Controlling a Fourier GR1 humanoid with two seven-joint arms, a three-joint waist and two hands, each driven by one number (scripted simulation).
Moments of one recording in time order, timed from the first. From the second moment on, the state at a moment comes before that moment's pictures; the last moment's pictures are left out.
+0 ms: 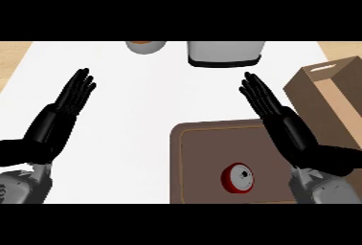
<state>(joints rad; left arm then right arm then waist) -0.18 0.48 -0.22 -1.65 0.34 0.09 -0.06 -0.22 -0.27 0.25 -1.72 -0.26 0.06 0.00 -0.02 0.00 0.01</state>
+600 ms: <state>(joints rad) -0.09 0.39 -0.13 -1.60 0.38 0.27 0.04 0.10 -0.43 -0.09 -1.59 -0.12 -0.15 -0.12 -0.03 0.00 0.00</state>
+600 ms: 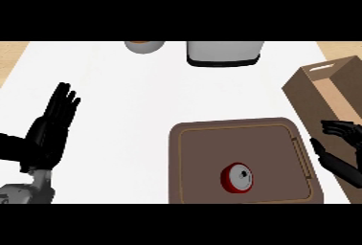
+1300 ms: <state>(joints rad) -0.08 0.35 -0.15 -1.65 0.35 0.32 0.12 0.27 -0.81 -0.08 -1.87 -0.04 0.18 0.03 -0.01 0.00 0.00</state>
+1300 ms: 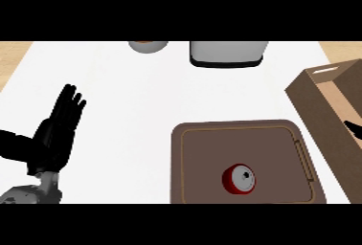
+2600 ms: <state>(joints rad) -0.10 0.27 -0.06 -1.66 0.27 0.24 0.18 0.01 -0.52 0.20 -2.17 0.03 0.31 0.77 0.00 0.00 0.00</state>
